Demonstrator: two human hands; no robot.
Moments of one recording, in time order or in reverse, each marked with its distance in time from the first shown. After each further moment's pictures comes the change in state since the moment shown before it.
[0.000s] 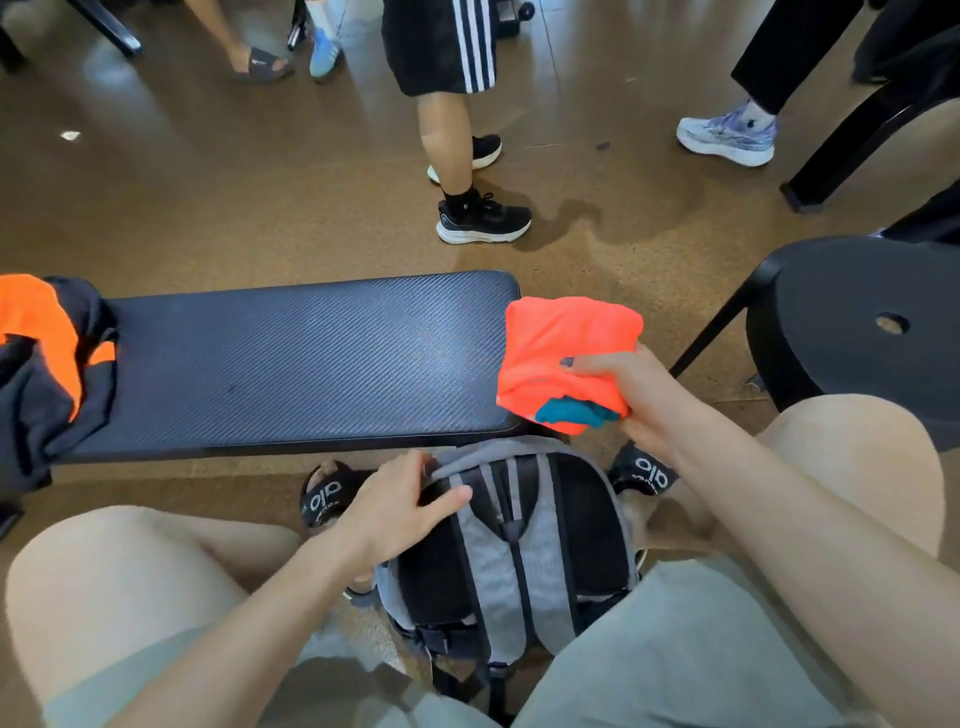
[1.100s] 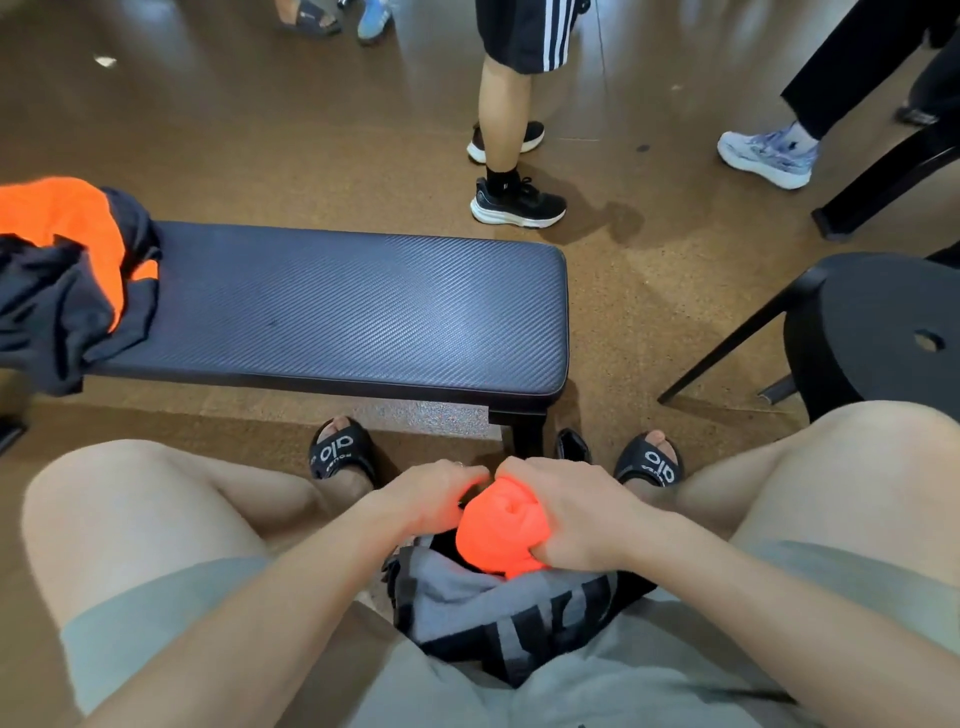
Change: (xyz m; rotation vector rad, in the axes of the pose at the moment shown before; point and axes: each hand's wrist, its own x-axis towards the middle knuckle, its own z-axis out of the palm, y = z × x) left_hand -0.004 -0.022 0.045 0.240 -0.249 0.215; right_hand -0.093 0.092 0.049 -1.583 -0.636 -0.458
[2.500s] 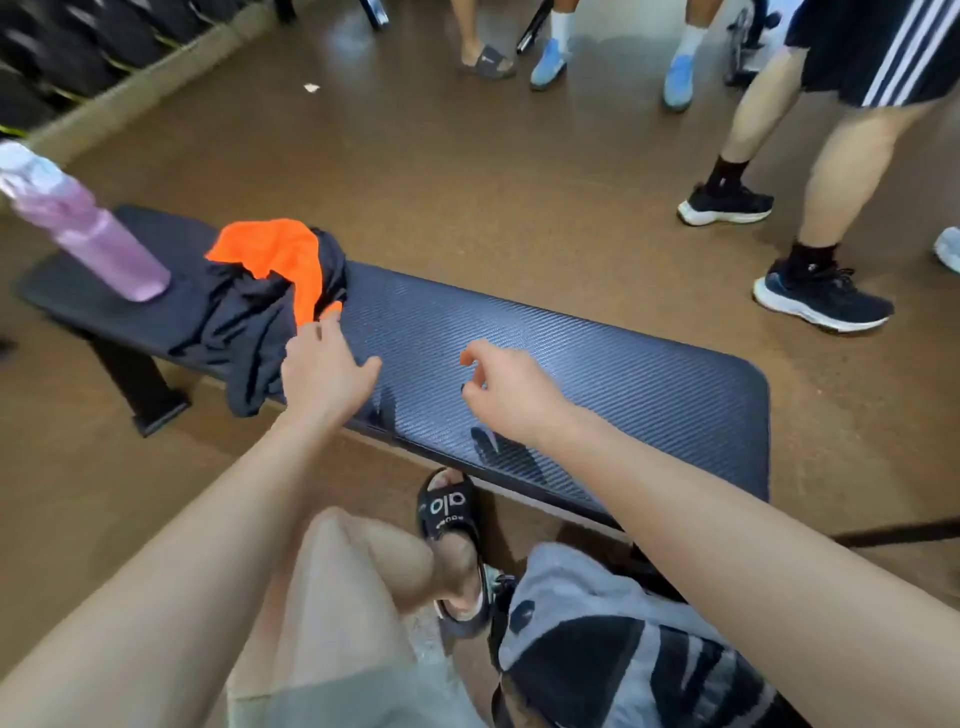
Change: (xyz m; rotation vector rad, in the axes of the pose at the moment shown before) left_hand -0.083 -0.252 -0.169 -0.253 0.822 -0.952; right_hand 0.294 -0.131 -0.089 0.181 0.171 0.007
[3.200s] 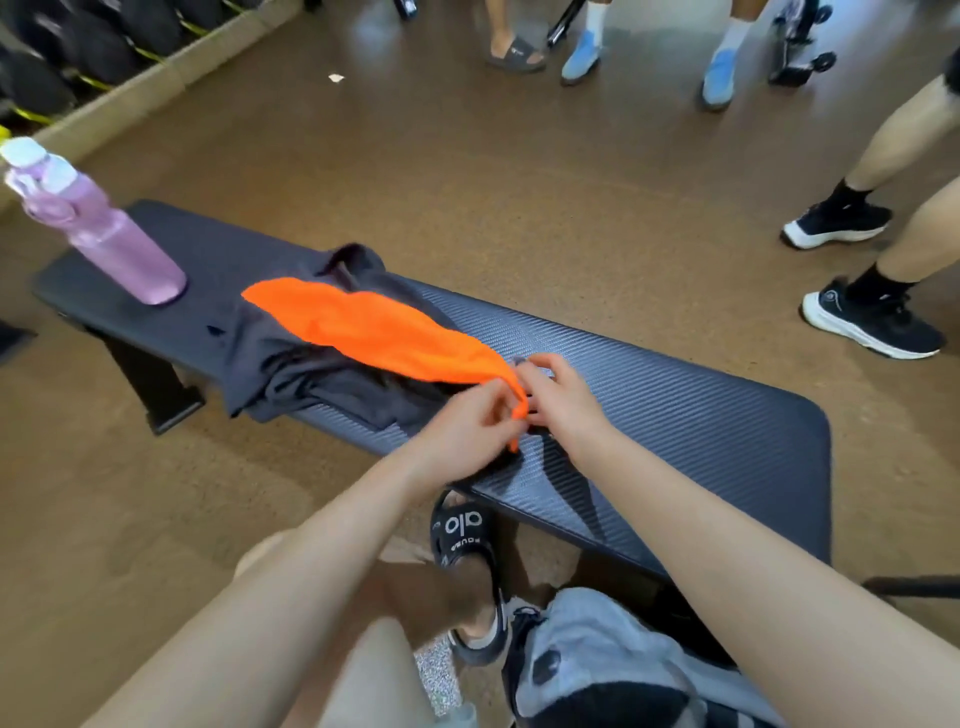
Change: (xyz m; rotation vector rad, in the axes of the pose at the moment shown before) left_hand -0.036 0.071 0.036 -0.602 -0.519 0.386; right_hand 0.046 0.028 0.016 0.780 0.147 0.384
